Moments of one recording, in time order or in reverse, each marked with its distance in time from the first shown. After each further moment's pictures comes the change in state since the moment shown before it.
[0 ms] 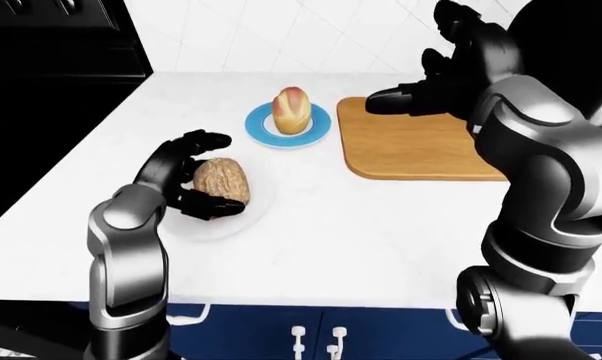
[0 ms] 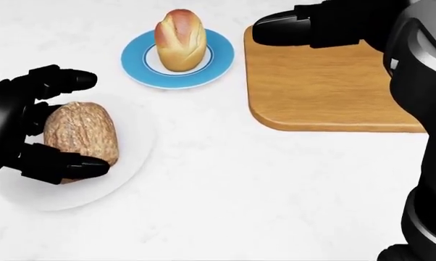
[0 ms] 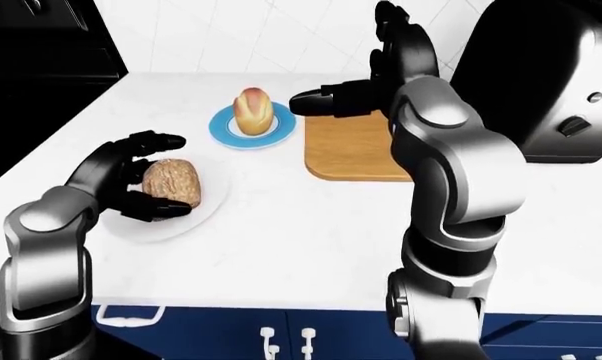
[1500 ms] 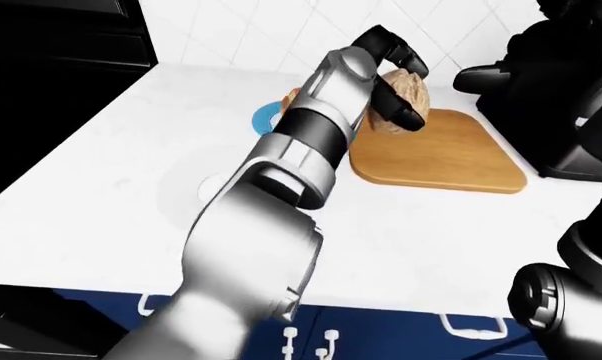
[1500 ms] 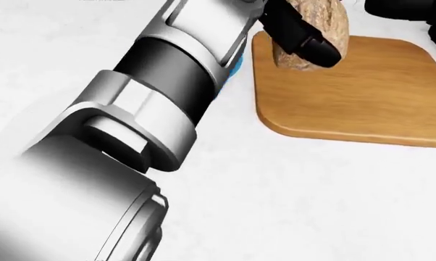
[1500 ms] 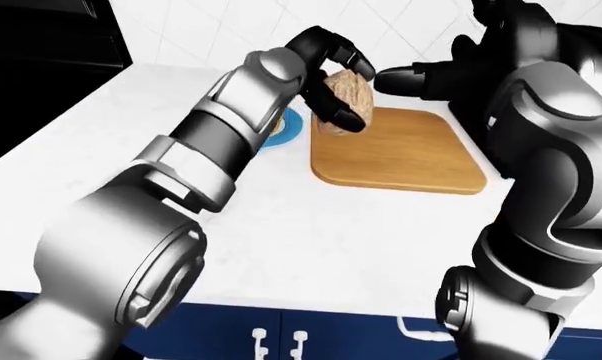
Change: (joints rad) left arm -1.237 -0.429 -0.098 1.699 -0.225 -0.535 0.468; right arm 0.030 -0.242 -0.183 0.012 0.103 0.022 0.033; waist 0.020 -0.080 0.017
